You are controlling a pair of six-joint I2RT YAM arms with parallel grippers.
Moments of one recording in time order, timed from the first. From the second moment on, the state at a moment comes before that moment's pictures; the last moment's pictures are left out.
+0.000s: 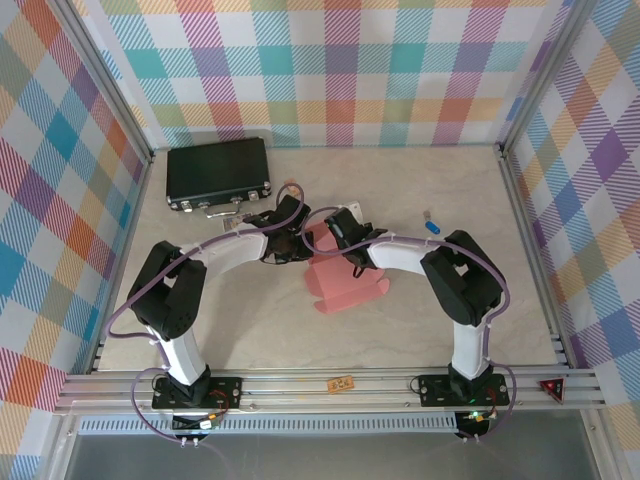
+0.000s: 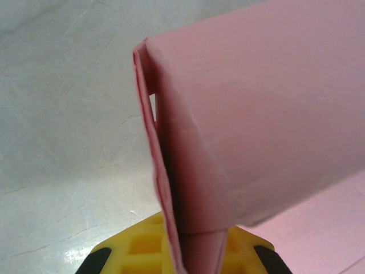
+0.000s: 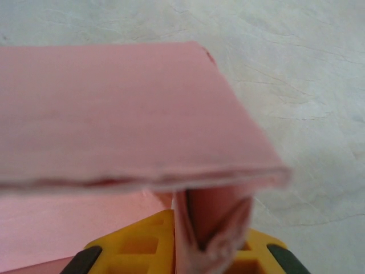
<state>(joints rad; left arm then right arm) -0.59 1.77 1.18 -0.48 0.07 -0.62 0.72 1.92 1.15 -0.18 0.57 0.29</state>
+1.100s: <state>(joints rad) -0.59 1.78 1.19 -0.48 0.07 -0.63 0.72 1.86 1.20 -0.34 0.54 0.36</state>
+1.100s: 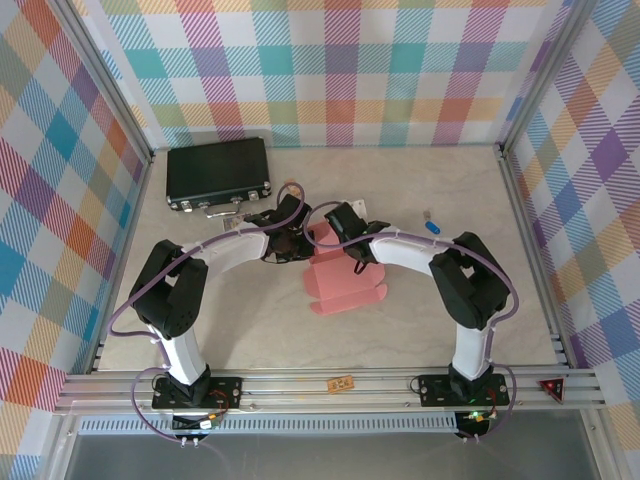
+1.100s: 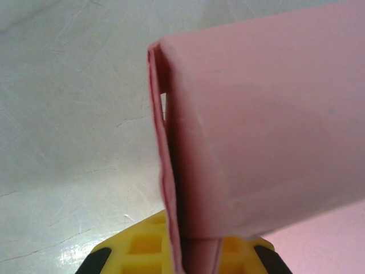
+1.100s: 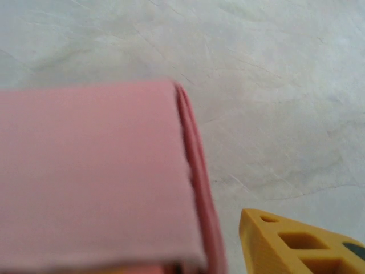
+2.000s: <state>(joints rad) -0.59 1.67 1.01 -0.20 0.08 -1.14 0.68 1.24 0.94 -0.38 0.16 0.29</state>
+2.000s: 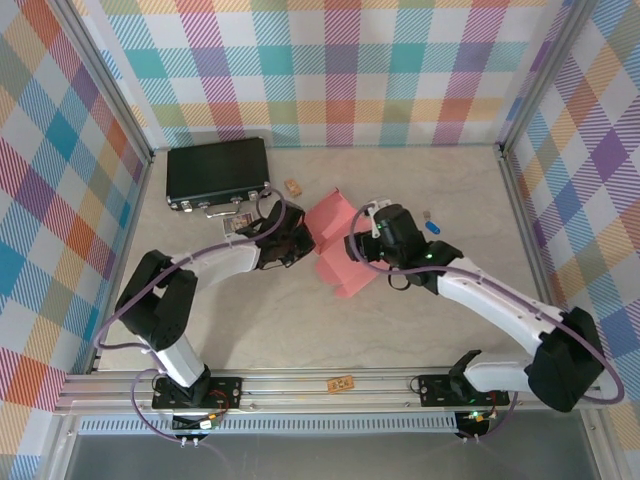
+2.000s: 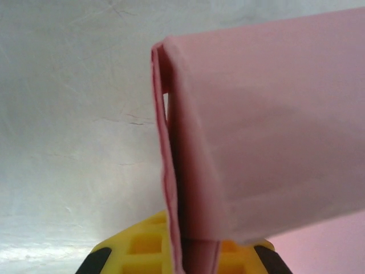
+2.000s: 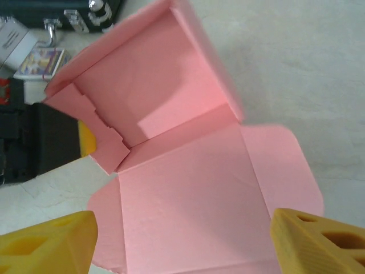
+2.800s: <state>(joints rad) -0.81 1.53 0.86 -0.21 0.12 -2.09 0.50 1.10 0.94 -0.61 0.07 0.42</state>
